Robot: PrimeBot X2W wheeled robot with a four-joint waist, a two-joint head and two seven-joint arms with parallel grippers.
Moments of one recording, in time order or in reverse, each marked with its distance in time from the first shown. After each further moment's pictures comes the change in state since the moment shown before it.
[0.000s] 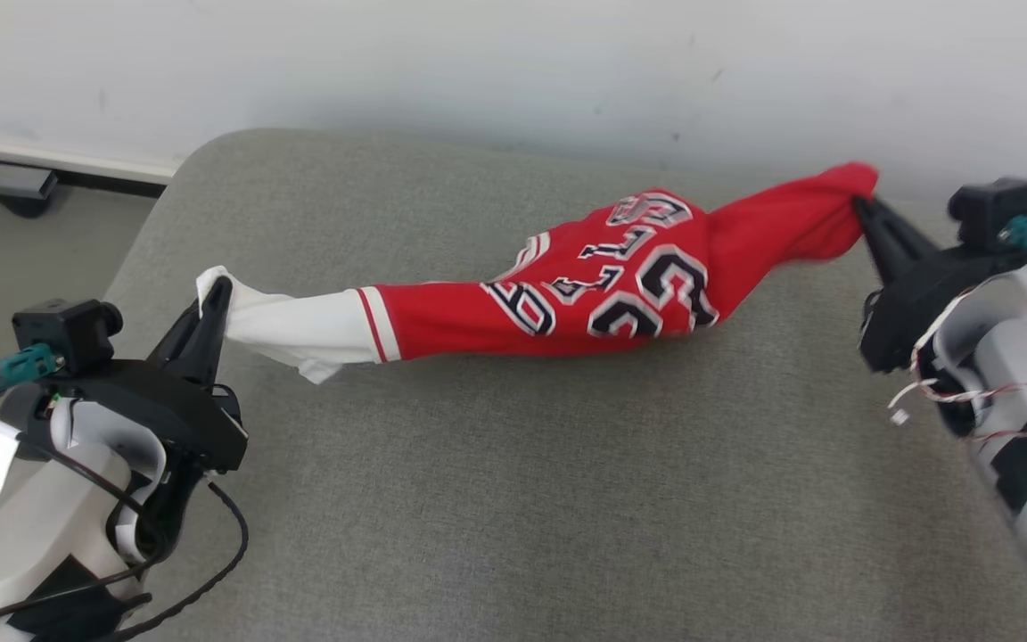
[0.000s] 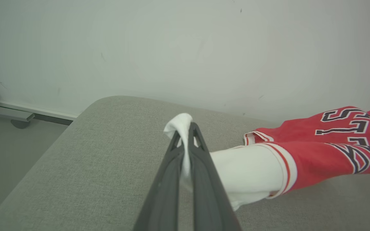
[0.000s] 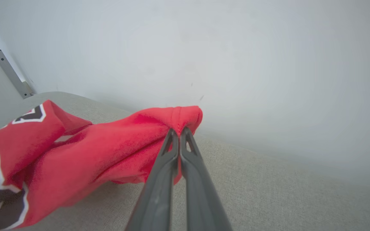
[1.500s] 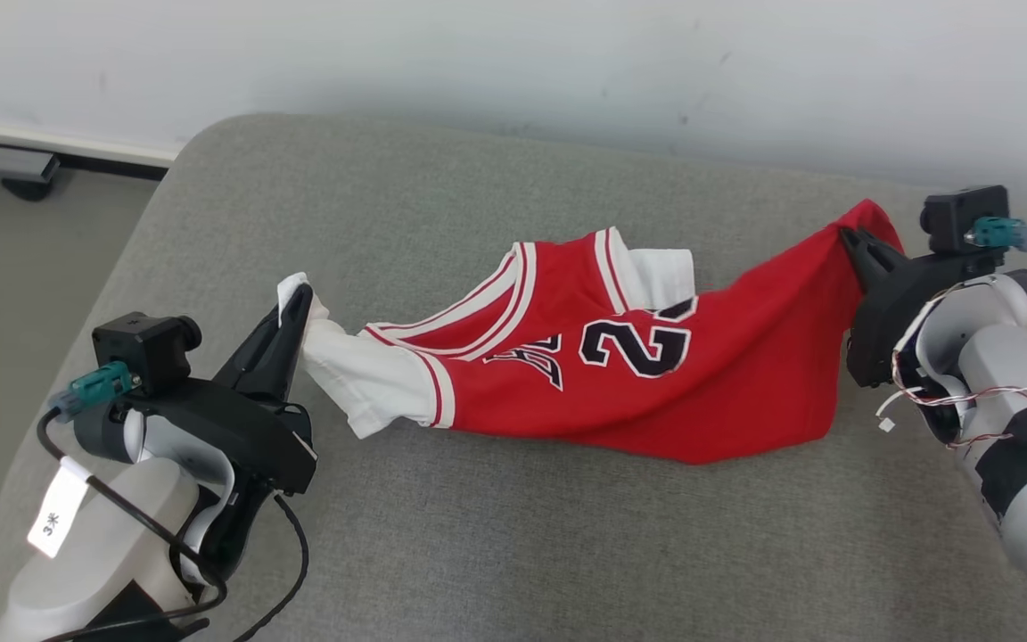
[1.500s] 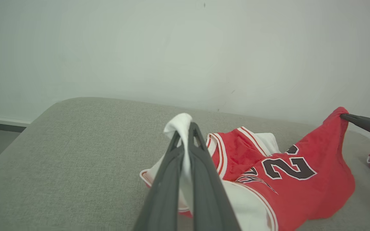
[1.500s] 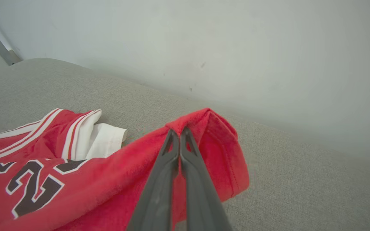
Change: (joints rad) left arm 0.058 -0.058 0.026 -0.132 0.098 0.015 0.000; right arm -0.037 -0.010 0.080 0.044 0.040 -0.021 0.090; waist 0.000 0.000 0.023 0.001
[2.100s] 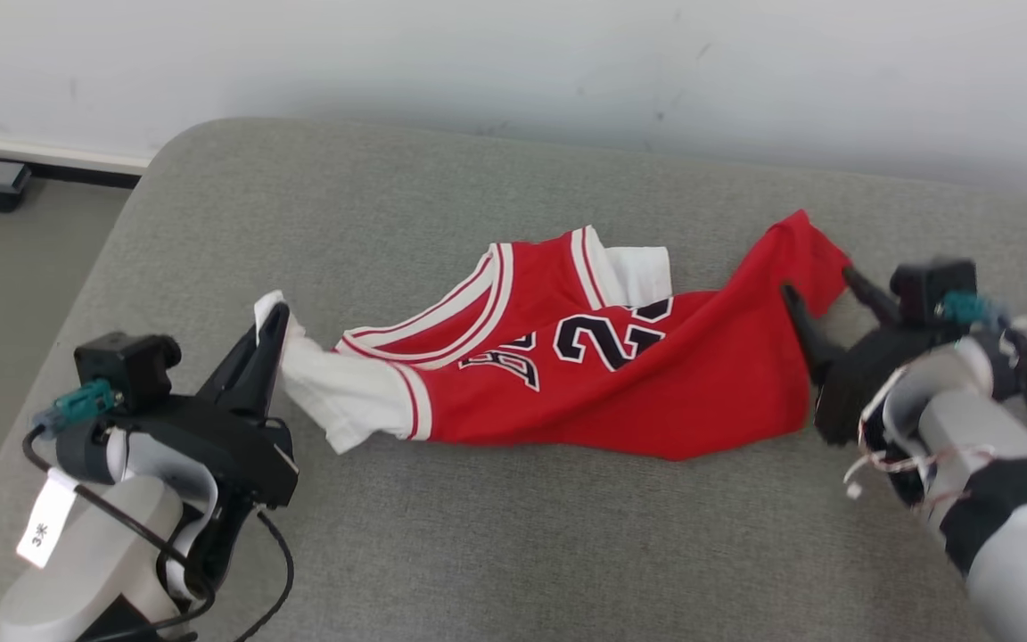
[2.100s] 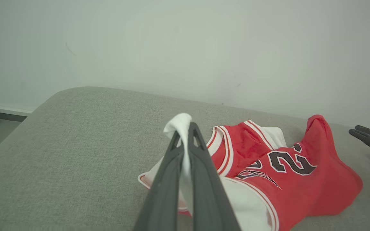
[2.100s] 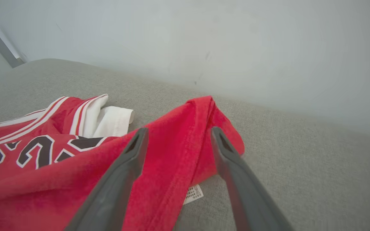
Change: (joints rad) left arm 0.020 -0.001 0.032 0.039 0.003 -0.008 0.000; right arm 0.056 0.052 0.014 0.050 0.008 0.010 -0.142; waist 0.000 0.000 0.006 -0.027
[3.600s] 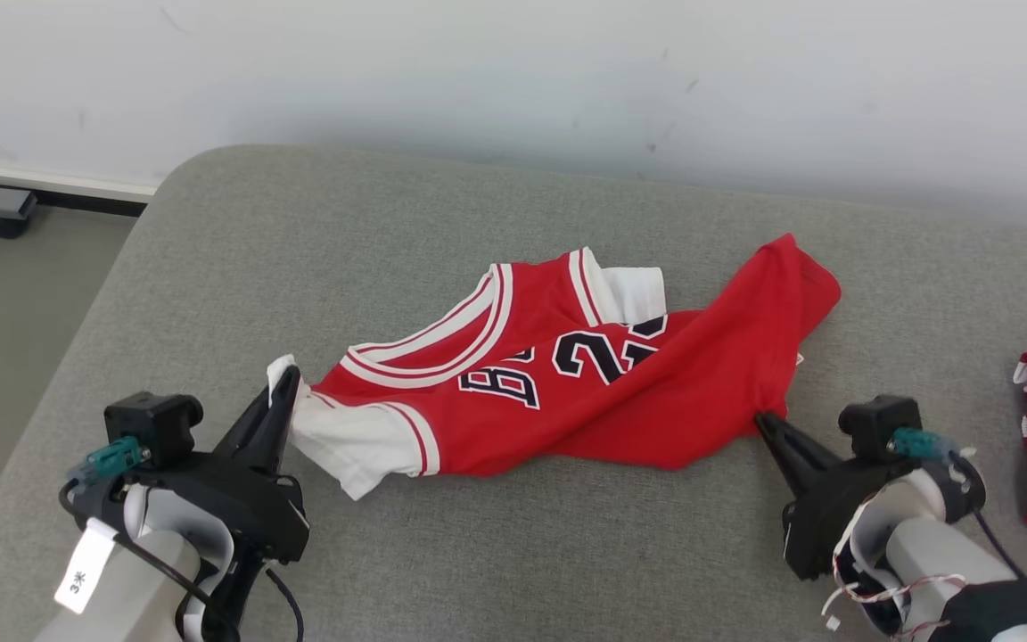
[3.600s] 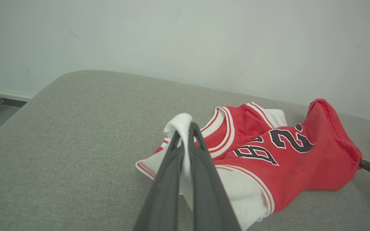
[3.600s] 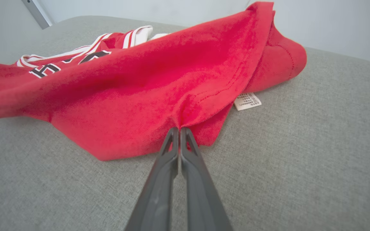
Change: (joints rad) left arm 0.105 -0.030 0.026 0.031 0.060 0.001 0.000; right arm 0.293 -0.015 0.051 -0.195 0.035 0.009 -0.004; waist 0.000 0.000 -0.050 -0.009
